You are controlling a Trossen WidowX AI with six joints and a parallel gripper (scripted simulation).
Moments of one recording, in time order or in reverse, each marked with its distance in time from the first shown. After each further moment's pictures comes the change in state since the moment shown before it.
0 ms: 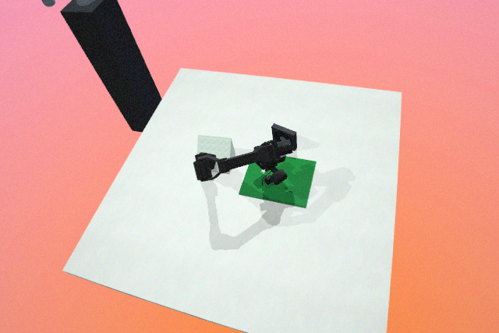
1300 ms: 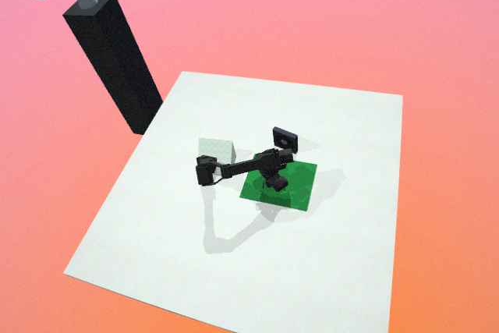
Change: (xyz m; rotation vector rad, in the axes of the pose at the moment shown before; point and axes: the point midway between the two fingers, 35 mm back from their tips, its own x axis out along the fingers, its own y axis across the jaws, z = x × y) arm 0.030 0.000 -0.001 0.000 0.003 -0.001
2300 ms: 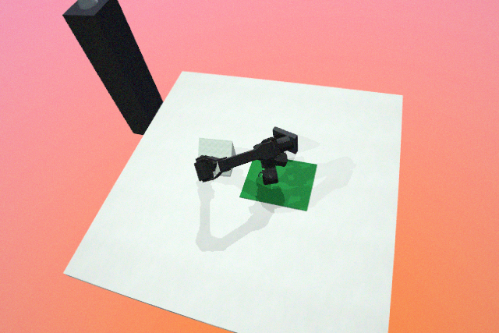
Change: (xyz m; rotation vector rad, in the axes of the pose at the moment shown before) arm -0.049 0.011 0.005 0.516 0.000 -0.002
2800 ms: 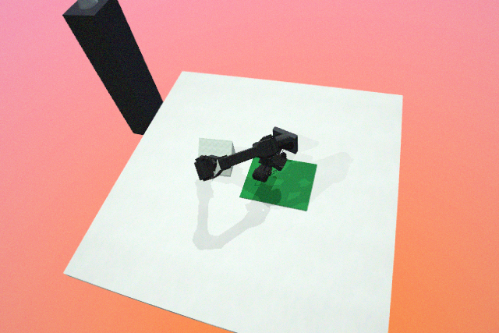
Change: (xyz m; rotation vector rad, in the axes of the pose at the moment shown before) arm 0.000 0.012 -0.003 0.520 0.000 0.002
